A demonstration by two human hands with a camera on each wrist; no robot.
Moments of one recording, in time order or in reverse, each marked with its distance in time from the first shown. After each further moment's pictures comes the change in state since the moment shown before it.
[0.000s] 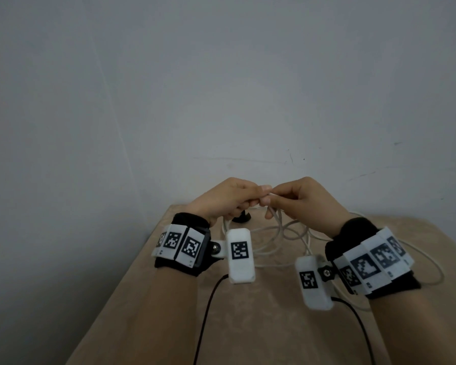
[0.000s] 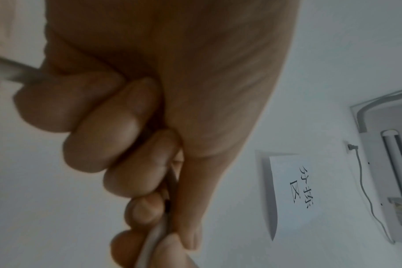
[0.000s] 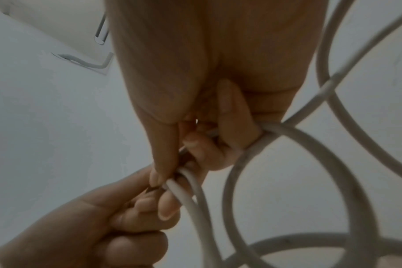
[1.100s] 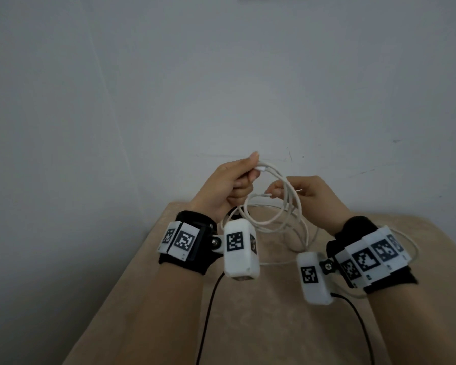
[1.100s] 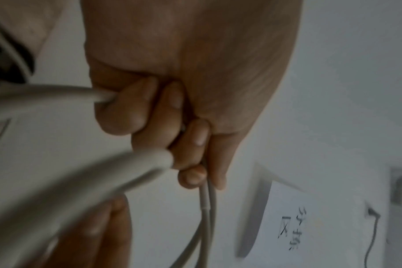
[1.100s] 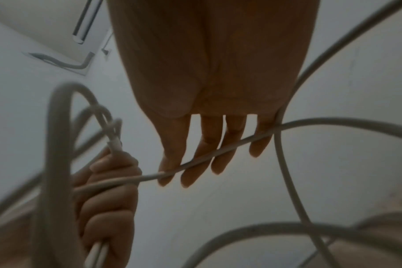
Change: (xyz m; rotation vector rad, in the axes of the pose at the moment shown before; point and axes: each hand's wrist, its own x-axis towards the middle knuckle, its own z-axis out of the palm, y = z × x) left_hand 0.006 0.003 0.006 -0.545 0.100 0.169; right_hand 0.007 0.023 -0.001 0.127 0.088 -0.086
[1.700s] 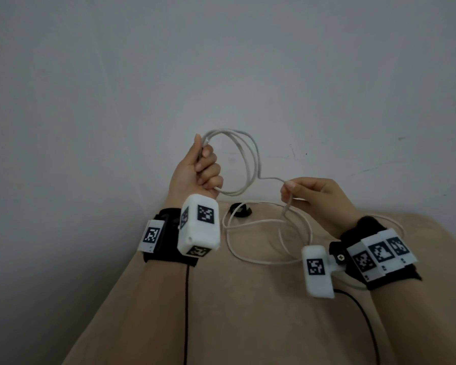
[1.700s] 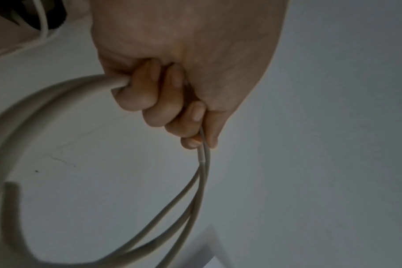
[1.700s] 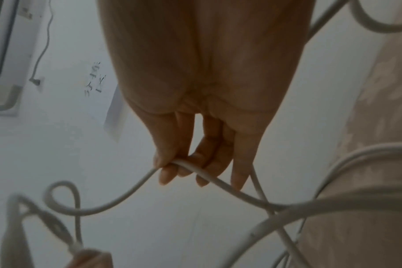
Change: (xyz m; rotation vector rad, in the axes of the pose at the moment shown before) left_hand 0.001 0.006 -0.047 -0.663 0.075 0.025; right_hand -0.003 0.018 0.000 0.395 0.138 0.206
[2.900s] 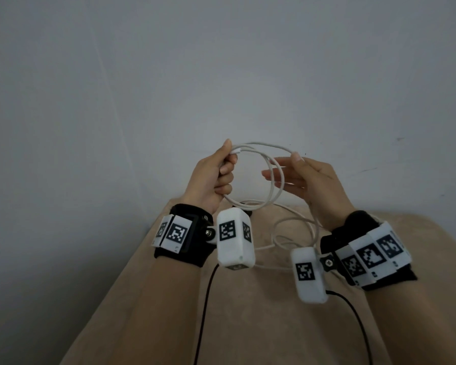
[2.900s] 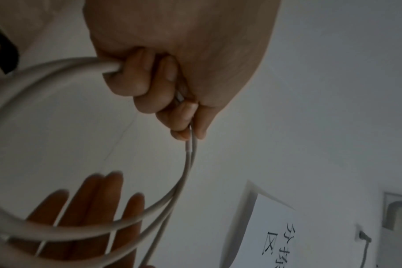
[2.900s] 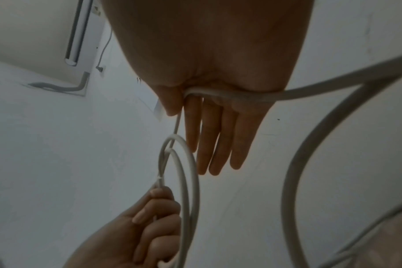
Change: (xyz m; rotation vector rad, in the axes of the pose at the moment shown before) left_hand 0.004 -0.018 0.020 0.477 0.203 0.041; right_hand -0.006 -0.035 0.022 0.056 0.029 -0.084
